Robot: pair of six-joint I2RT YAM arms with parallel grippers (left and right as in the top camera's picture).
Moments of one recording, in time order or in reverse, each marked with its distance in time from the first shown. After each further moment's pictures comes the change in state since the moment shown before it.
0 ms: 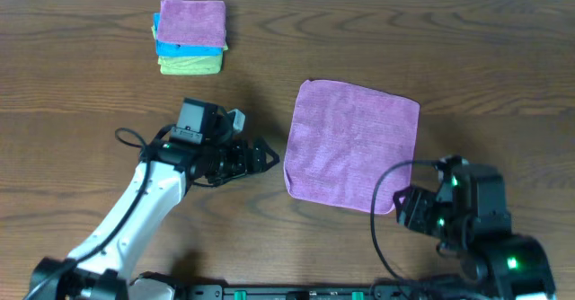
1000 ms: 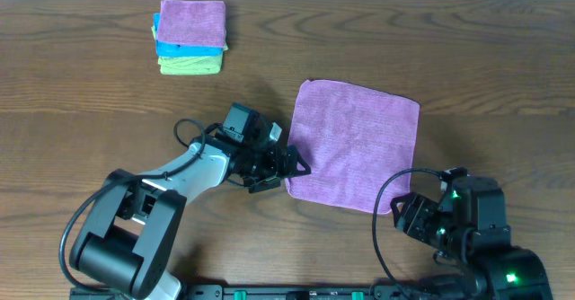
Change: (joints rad) left arm -0.154 0.343 0.002 0.296 0.150 -0.143; right arm -0.001 -0.067 -0.049 -0.005 -0.028 0.114
